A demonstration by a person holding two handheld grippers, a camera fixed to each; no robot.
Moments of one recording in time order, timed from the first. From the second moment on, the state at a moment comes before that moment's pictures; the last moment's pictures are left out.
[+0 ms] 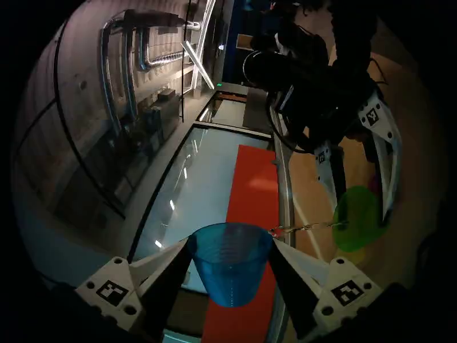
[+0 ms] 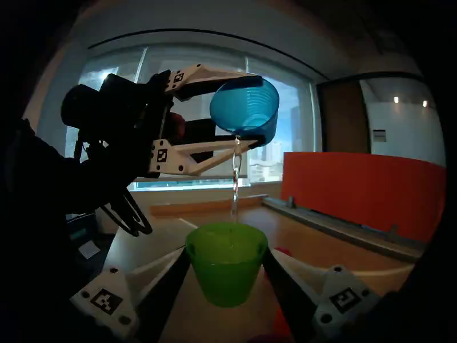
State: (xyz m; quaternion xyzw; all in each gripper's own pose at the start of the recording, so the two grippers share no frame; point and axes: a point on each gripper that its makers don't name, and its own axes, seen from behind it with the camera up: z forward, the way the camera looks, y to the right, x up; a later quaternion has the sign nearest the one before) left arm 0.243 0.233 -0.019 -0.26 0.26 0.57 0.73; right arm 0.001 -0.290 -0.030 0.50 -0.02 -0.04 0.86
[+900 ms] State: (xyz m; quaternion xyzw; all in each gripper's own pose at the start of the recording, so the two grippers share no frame) left arm 0.251 0.233 -0.016 -0.24 0.28 0.61 0.70; right arm 0.001 -0.287 -0.028 0.50 -0.02 -0.04 0.86
